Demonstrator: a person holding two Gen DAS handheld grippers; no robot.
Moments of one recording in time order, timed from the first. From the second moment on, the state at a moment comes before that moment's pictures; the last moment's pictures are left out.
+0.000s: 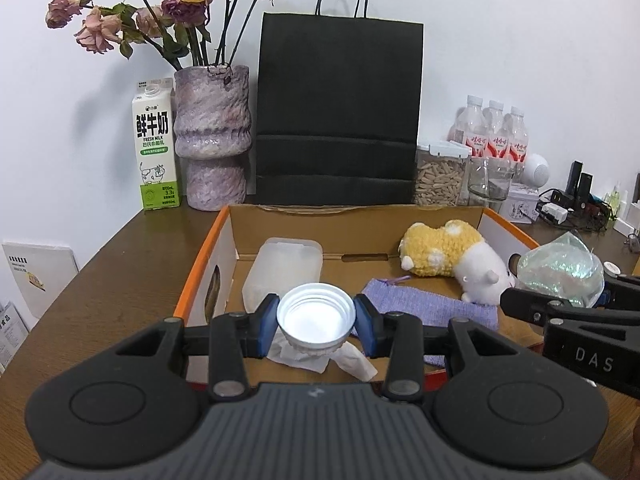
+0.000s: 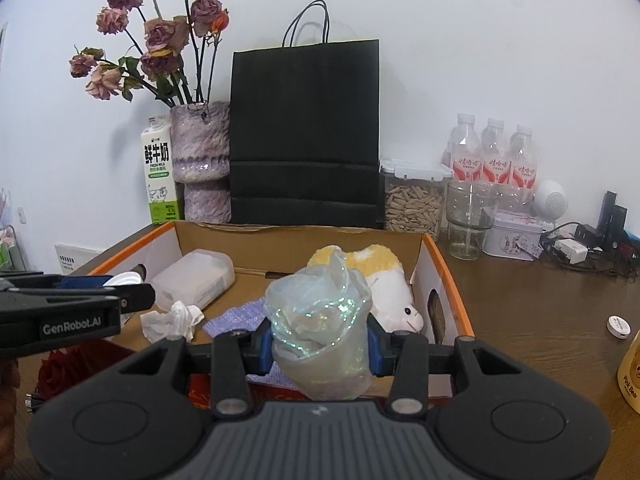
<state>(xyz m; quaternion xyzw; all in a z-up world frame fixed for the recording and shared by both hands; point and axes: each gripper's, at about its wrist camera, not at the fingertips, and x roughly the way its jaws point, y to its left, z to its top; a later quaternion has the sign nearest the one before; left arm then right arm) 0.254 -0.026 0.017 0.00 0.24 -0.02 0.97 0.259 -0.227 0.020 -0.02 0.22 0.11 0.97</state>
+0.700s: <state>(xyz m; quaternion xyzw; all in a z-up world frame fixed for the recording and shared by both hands) 0.249 -0.024 0.020 0.00 0.20 0.01 0.98 0.264 -0.232 0.013 -0.01 0.23 0.10 0.97</state>
